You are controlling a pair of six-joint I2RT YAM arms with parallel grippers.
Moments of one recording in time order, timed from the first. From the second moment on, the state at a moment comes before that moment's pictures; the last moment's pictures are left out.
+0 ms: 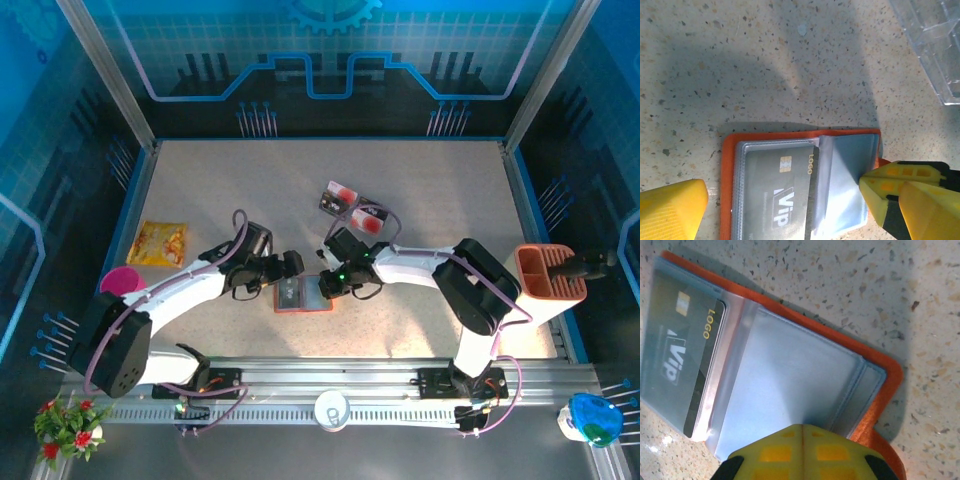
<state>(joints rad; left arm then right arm) -0.47 1.33 0.69 -0.37 0.19 -0.82 0.78 1.79 0.97 -0.29 -0.29 0.45</state>
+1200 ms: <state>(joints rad) -0.51 1.45 0.67 -0.29 0.19 -0.85 0.78 1.78 0.93 -0.21 -0.30 0.45</state>
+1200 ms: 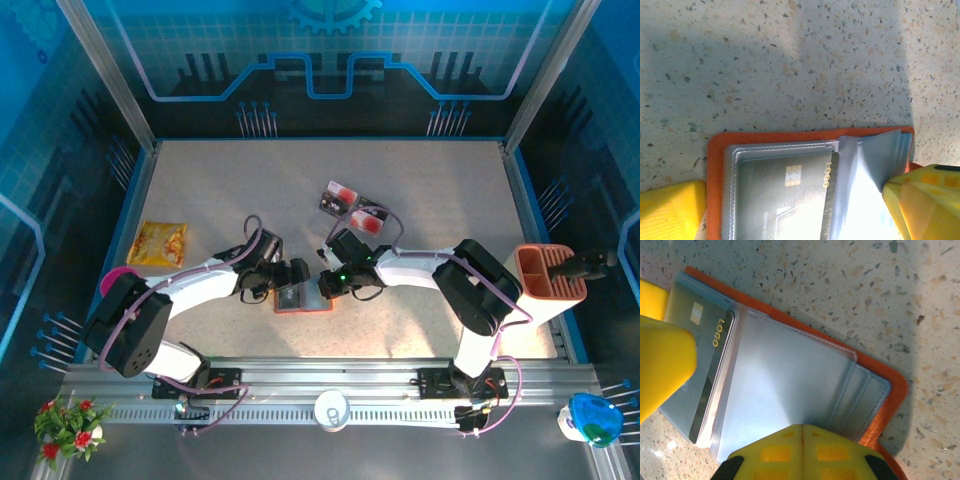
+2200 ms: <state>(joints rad) -0.58 1.35 0.70 -0.17 0.33 -0.95 0.61 1.58 0.97 -0.33 -0.29 0.45</state>
